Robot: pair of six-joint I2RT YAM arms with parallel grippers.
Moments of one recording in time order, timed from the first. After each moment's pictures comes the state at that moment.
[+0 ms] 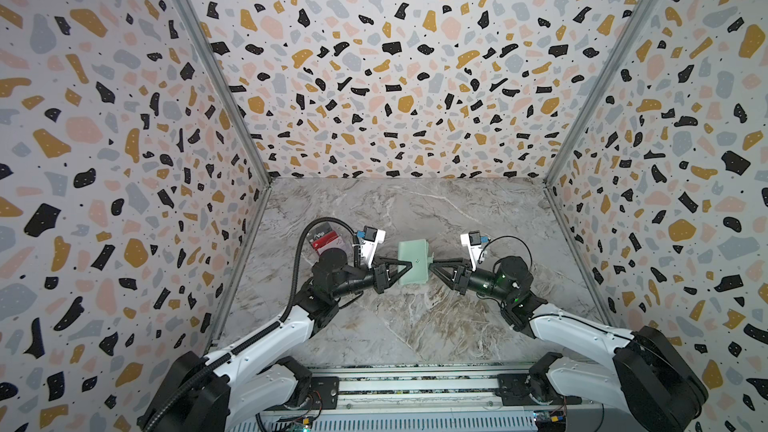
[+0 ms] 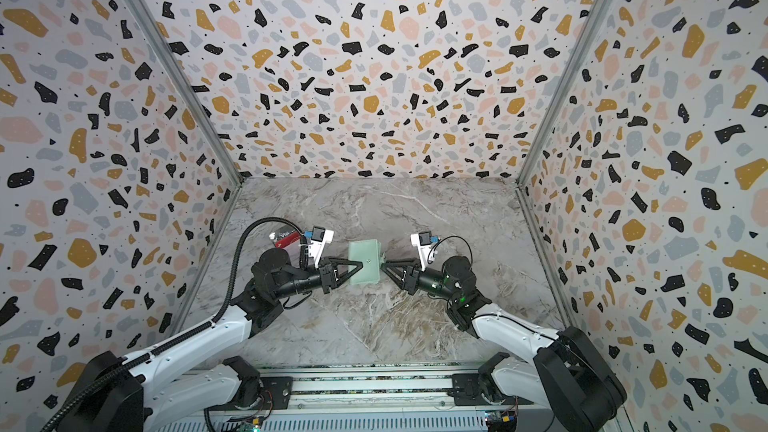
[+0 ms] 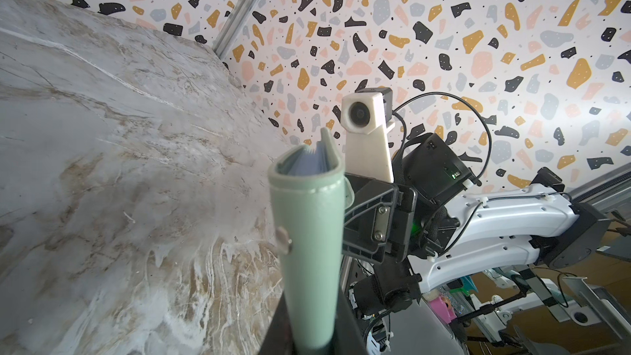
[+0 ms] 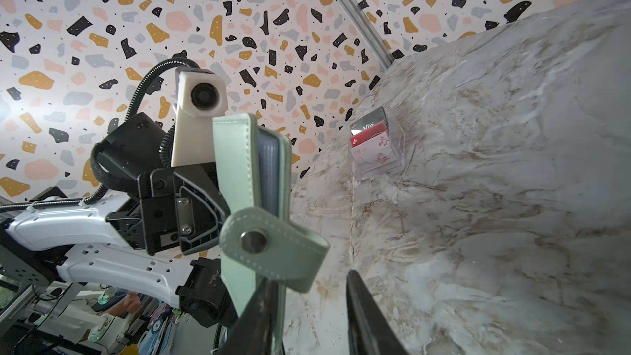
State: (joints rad) left arm -0.58 1.07 0.50 0.47 0.67 -0.69; right arm 0.59 1.16 0.38 0.76 -0.60 0.72
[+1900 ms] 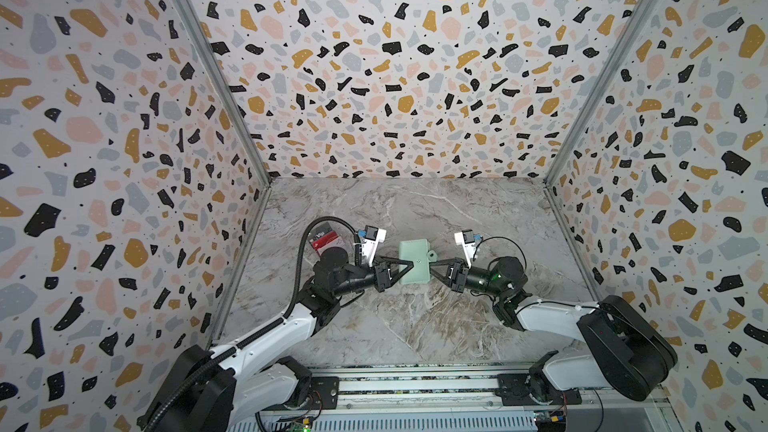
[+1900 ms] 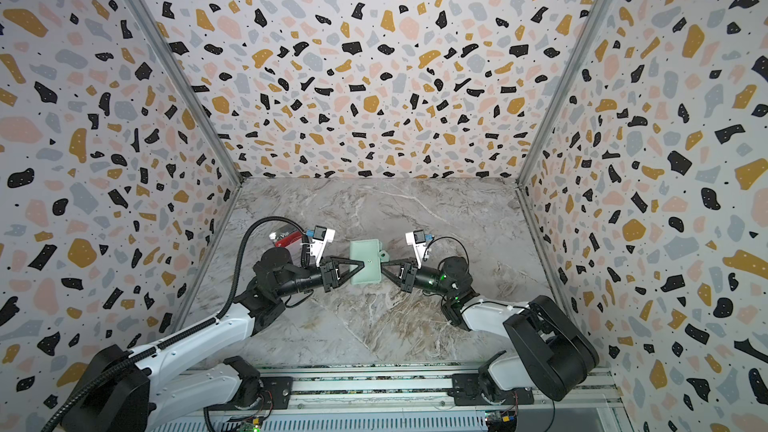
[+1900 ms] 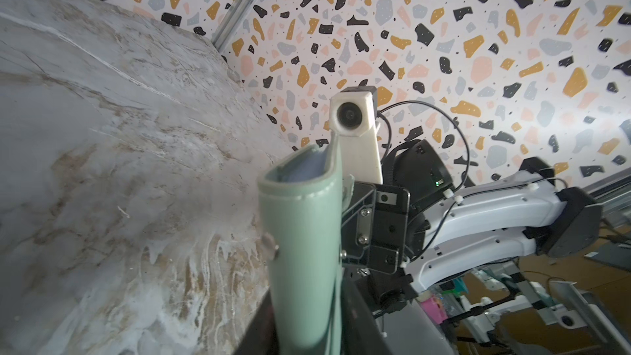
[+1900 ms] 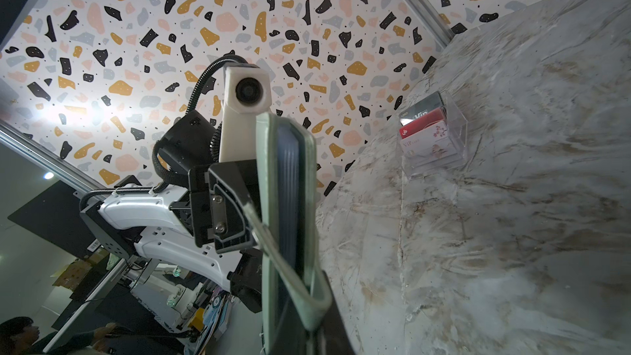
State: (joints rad) left arm -0.57 1.10 0.50 0.47 0.67 -0.70; right arm 0.59 1.36 0.38 1.12 -0.77 0.91
